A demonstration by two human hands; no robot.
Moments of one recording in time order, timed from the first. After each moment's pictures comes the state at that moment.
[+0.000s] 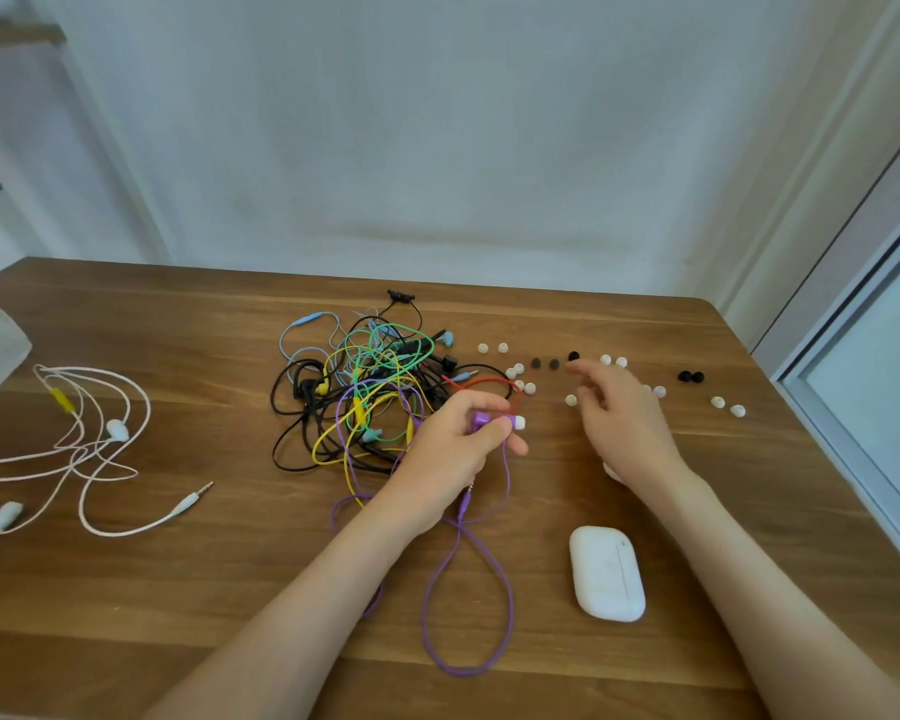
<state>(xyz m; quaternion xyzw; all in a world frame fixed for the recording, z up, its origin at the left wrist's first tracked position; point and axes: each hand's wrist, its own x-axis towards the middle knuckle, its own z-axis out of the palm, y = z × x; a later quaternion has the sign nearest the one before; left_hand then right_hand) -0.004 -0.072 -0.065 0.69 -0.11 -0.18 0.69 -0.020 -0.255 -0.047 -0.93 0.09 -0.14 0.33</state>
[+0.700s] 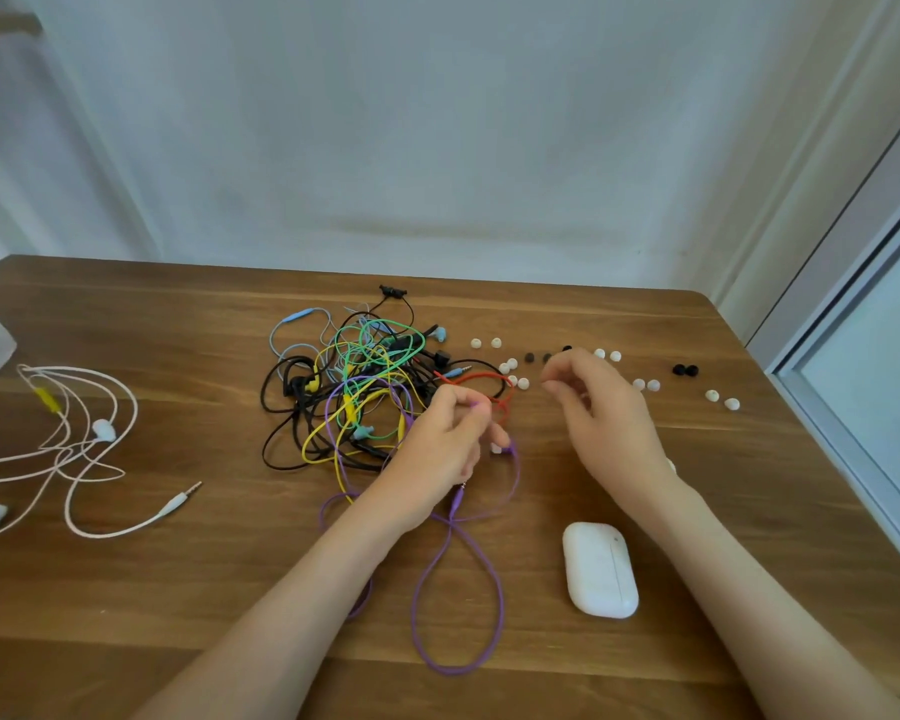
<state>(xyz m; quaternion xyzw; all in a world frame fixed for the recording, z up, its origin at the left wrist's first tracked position) -0.007 -0.073 -0.061 0.70 -0.12 -0.16 0.68 -0.033 -0.240 -0.046 -0.89 -0.01 -0.21 0.40</state>
